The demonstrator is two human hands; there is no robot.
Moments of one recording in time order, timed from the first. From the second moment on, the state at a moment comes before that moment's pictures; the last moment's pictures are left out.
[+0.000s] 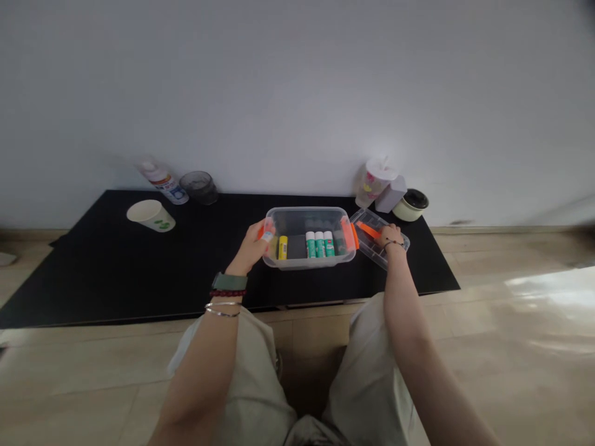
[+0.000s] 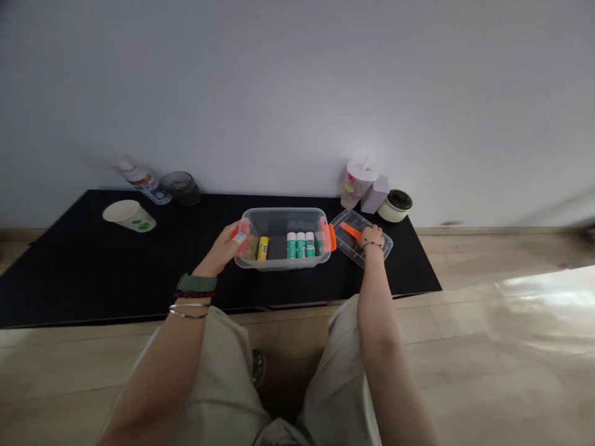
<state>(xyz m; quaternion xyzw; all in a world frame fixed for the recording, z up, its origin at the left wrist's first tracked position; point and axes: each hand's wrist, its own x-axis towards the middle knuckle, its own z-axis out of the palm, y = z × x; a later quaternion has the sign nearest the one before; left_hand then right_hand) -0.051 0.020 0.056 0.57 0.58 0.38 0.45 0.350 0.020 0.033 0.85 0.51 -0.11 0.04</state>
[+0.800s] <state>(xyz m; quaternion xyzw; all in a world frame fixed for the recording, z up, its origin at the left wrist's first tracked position) -0.053 0.020 0.057 0.49 0.55 0.42 0.54 0.326 -0.015 0.112 0.56 0.60 -0.24 -0.51</state>
